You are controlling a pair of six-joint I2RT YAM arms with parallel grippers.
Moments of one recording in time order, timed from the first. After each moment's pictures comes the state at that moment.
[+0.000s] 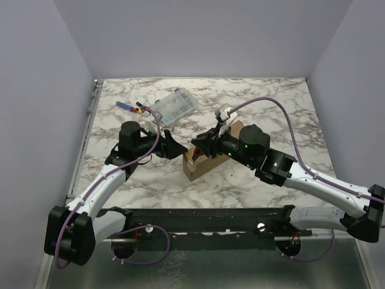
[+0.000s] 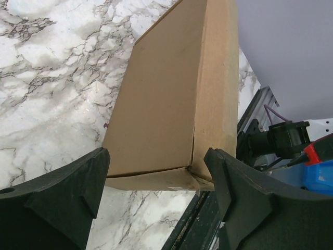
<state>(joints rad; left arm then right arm) -0.30 1.07 0.63 0.09 0.73 -0.47 1.02 1.12 1.03 -0.02 0.10 0.20</state>
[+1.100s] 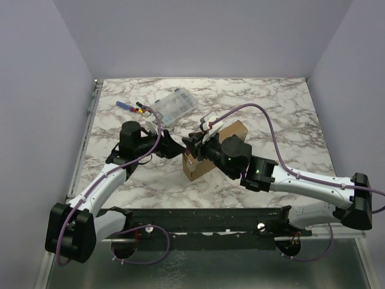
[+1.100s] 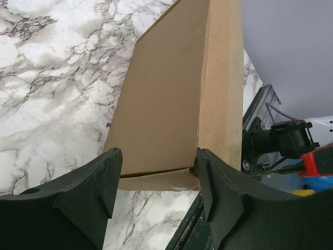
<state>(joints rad) -0.30 1.09 0.62 0.11 0.74 -0.45 1.20 1.25 1.06 0.13 0.46 0.06</state>
